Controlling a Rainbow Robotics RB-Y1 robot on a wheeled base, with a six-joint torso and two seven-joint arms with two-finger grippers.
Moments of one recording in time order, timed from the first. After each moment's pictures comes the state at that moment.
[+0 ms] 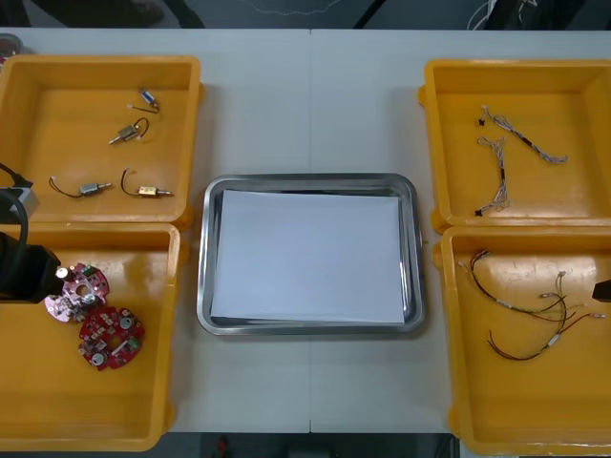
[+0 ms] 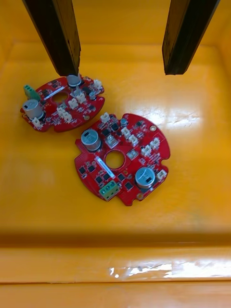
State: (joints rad) right arm 0.05 -0.68 -0.43 -2.37 -0.84 1.92 0.91; left arm -0.10 0.87 0.12 -2.15 0.84 1.81 -1.16
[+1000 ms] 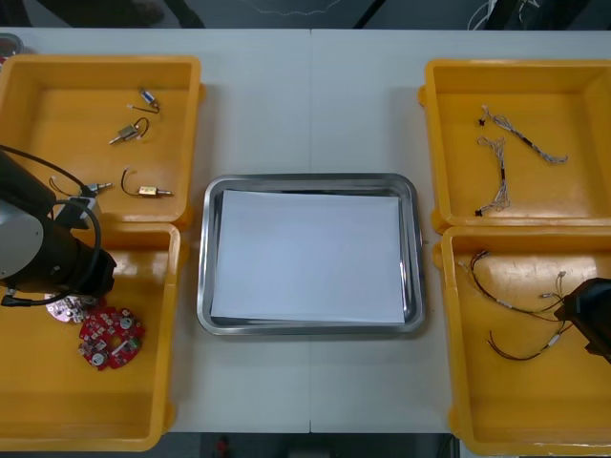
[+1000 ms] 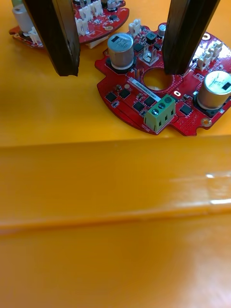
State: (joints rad) right arm 0.13 -0.49 -0.30 -2.29 -0.60 1.76 0.57; left arm -0.22 0.87 -0.19 -1.93 0.72 1.57 -1.16
